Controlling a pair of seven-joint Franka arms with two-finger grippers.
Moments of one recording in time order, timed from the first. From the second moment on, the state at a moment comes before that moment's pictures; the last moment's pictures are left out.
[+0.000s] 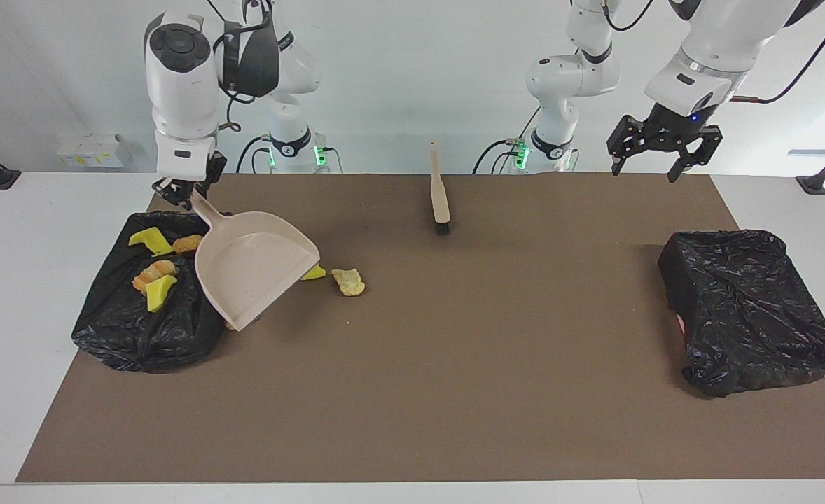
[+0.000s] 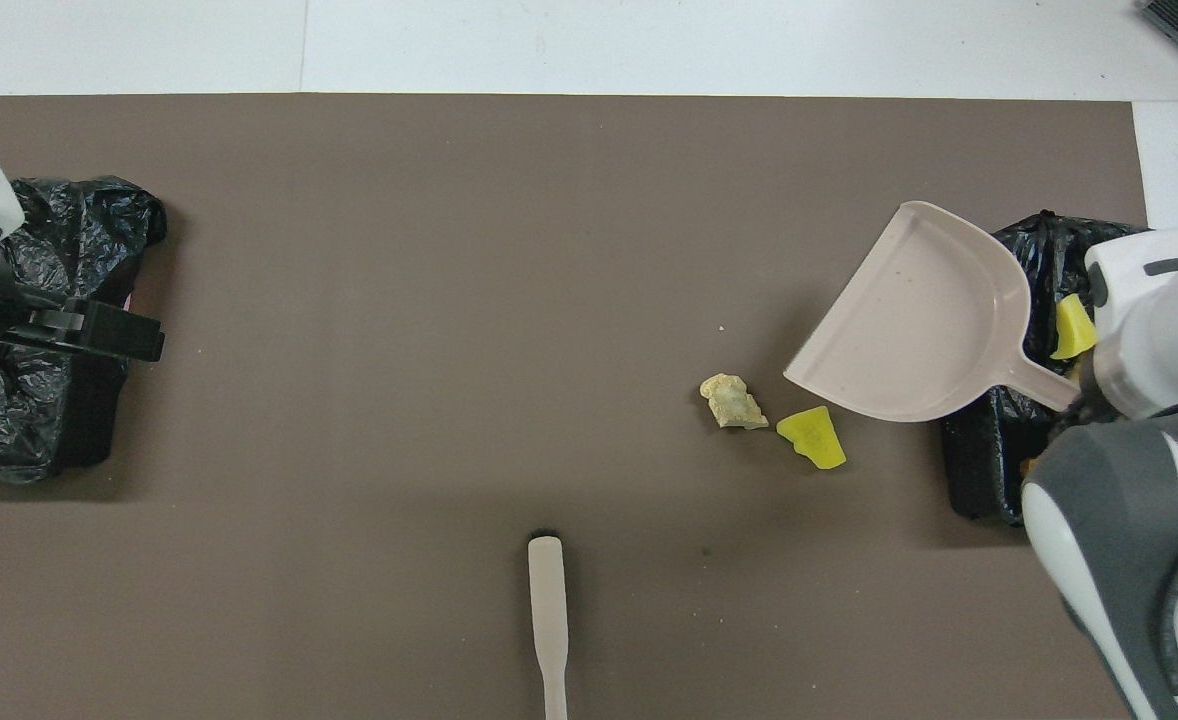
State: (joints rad) left arm 0.04 -0.02 -0.21 -1.50 -0.02 1.50 0.05; right arm -0.01 -0.11 0.12 -1.92 -0.29 1.68 -0.66
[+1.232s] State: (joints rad) left arm 0.04 -0.02 -0.21 -1.50 -0.02 1.49 0.01; right arm 0.47 0.40 0.12 -1.58 0.04 1.98 0.57
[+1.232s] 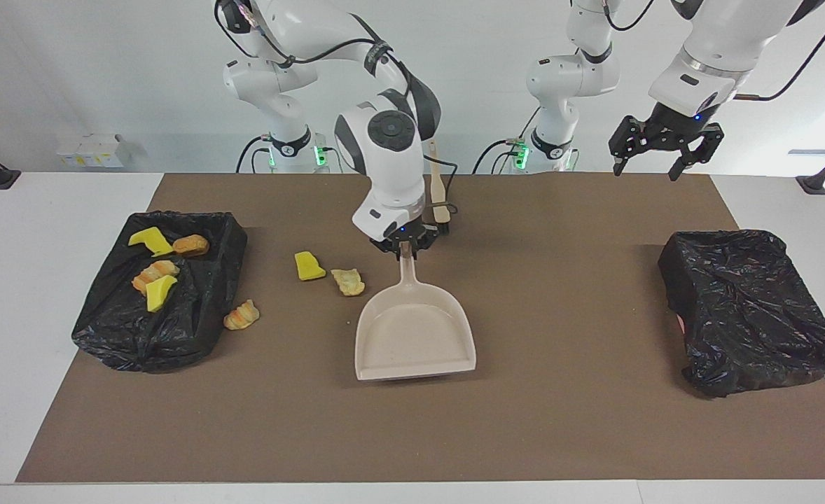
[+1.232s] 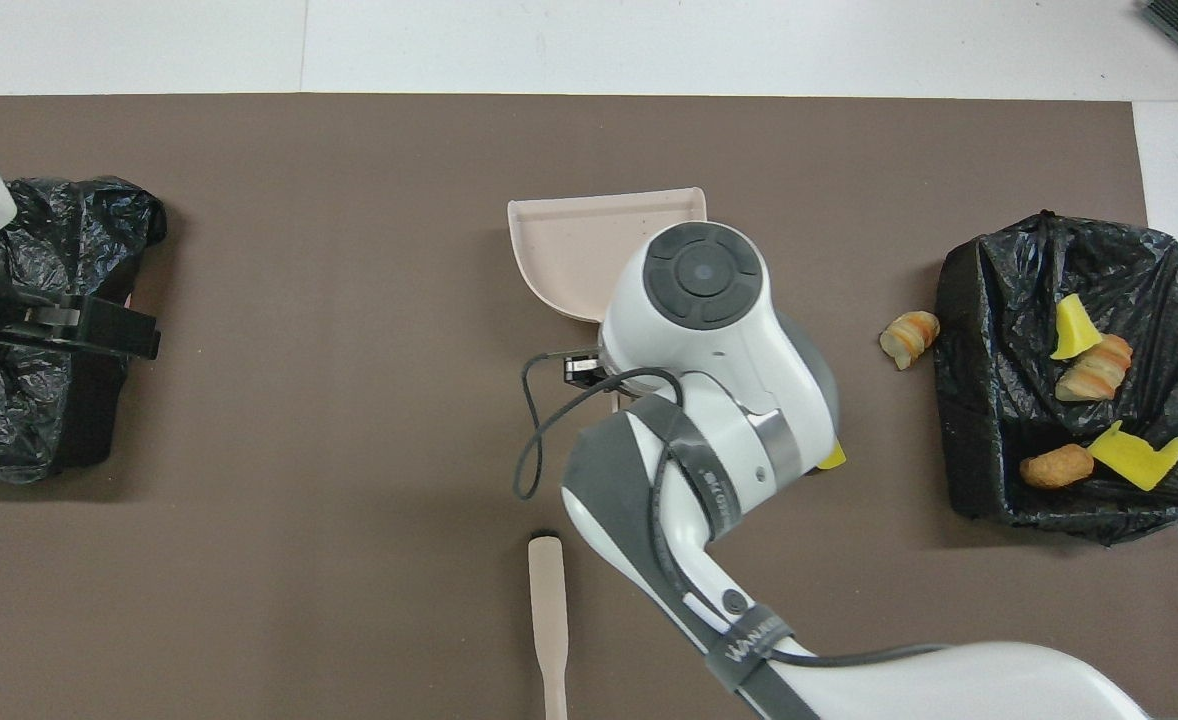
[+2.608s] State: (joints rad) left arm 0.04 -0.02 -0.21 -1.50 -0.02 1.50 0.01; right arm 0.52 0.51 0.11 -1.42 -0.01 2.05 0.66
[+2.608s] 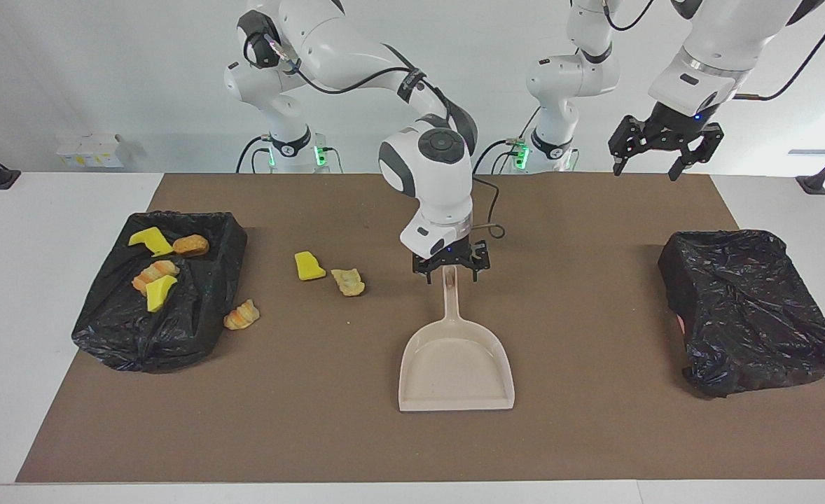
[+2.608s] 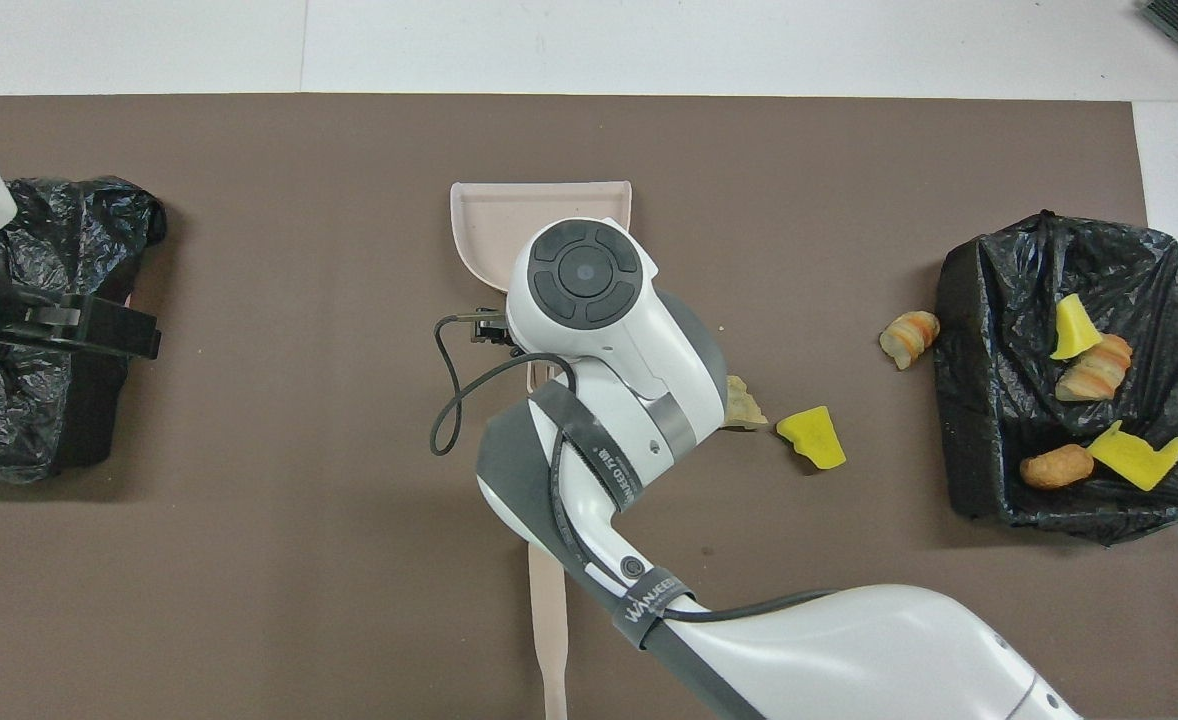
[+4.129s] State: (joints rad) left arm 0.03 -0.01 -0.23 -1.51 -0.02 1.52 -0.04; right arm 0.72 -0.04 0.13 -2.07 0.13 1.95 0.81
